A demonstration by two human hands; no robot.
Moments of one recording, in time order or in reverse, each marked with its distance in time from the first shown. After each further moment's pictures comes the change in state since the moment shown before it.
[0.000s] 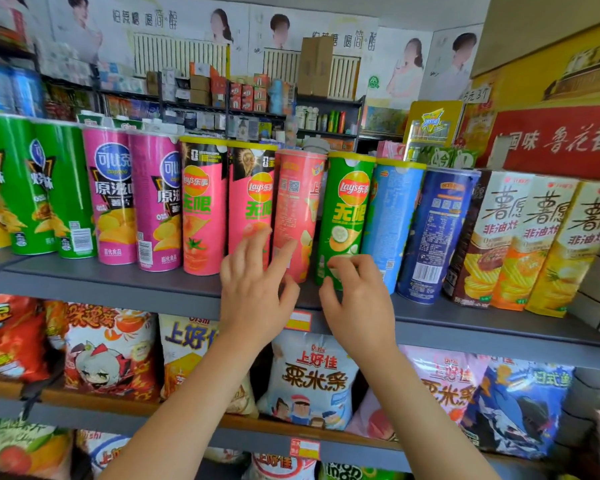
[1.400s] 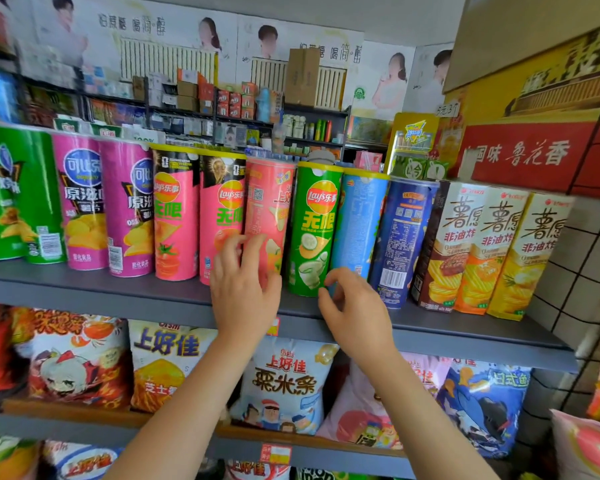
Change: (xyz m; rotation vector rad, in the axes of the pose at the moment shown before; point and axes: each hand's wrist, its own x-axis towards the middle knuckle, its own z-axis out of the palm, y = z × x) left_hand 0.013 0.035 0.013 -0.255 0.185 -0.222; right_hand -0.005 0.037 -0.034 0.105 -0.132 0.091
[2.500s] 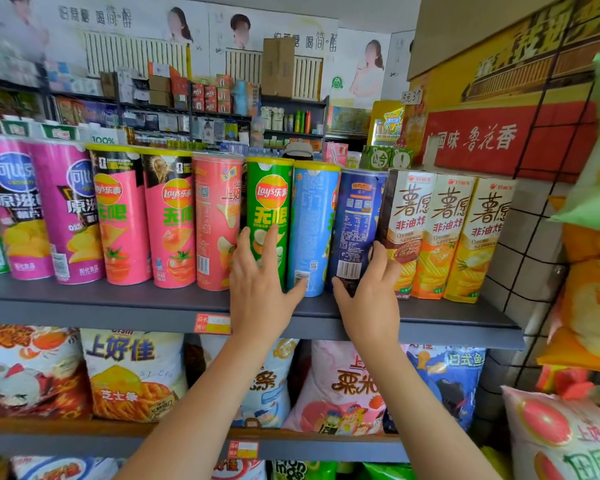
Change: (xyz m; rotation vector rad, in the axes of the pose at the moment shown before) left_hand -0.016 0.068 0.044 0.068 -0.213 0.035; right_hand 0.002 0.048 -0.042 -0.141 0.205 0.289
